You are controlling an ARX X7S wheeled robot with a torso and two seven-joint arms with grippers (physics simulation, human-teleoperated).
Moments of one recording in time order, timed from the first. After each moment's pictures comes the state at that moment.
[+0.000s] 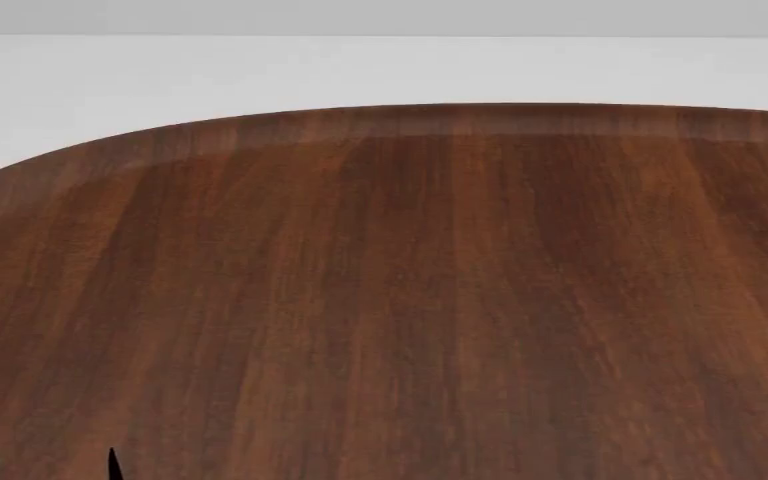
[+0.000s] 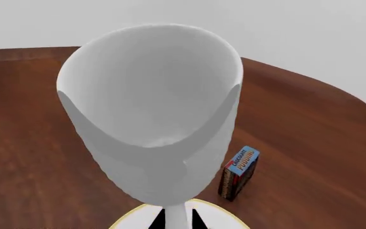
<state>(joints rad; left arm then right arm) -0.13 -0.26 0.31 -0.17 -0.15 -0.01 -0.48 -0.51 0.37 0.23 0.06 0.46 -0.31 0.43</state>
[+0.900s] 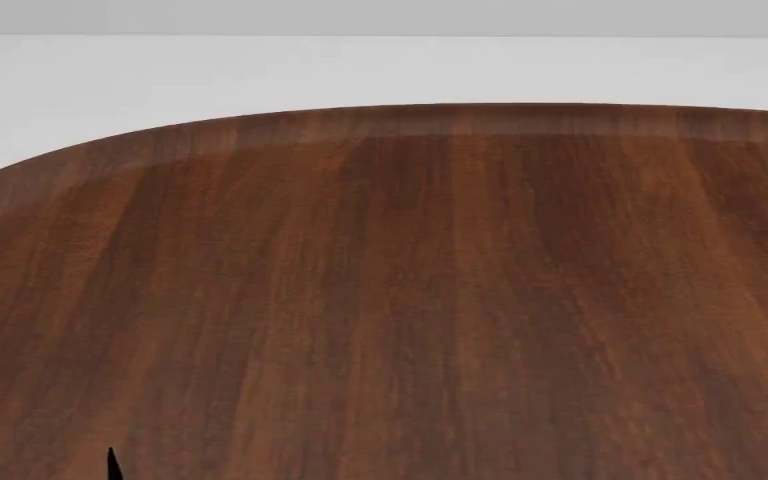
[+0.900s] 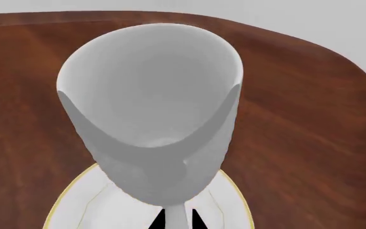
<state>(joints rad) -0.15 -0.26 0.33 -0.20 -0.13 -0.02 -0.51 -0.54 0.32 0.25 0.20 0.52 -0.37 0.36</state>
